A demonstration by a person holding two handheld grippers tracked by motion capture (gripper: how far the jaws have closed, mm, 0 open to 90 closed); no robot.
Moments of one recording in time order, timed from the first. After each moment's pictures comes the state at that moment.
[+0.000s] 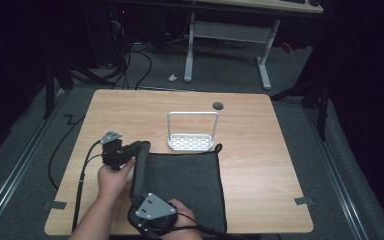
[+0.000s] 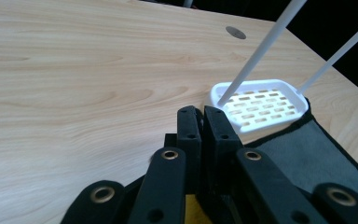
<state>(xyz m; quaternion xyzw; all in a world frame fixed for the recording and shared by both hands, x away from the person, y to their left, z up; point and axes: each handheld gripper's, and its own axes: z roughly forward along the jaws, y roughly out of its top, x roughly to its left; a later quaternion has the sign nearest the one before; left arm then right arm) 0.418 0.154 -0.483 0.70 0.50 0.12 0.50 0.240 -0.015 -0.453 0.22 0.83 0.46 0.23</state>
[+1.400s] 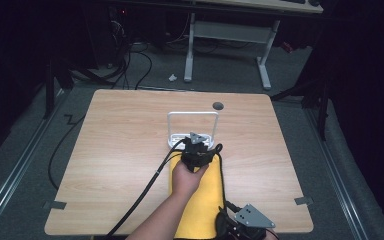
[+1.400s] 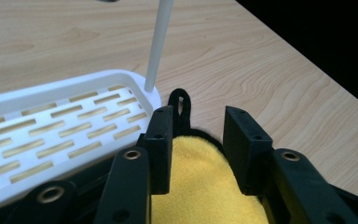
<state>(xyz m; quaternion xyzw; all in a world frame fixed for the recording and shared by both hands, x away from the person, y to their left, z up) 0.416 -0.057 -0.486 0.77 0.43 0.09 0.47 0.205 -0.221 -0.491 0.38 0.79 0.39 0.27</state>
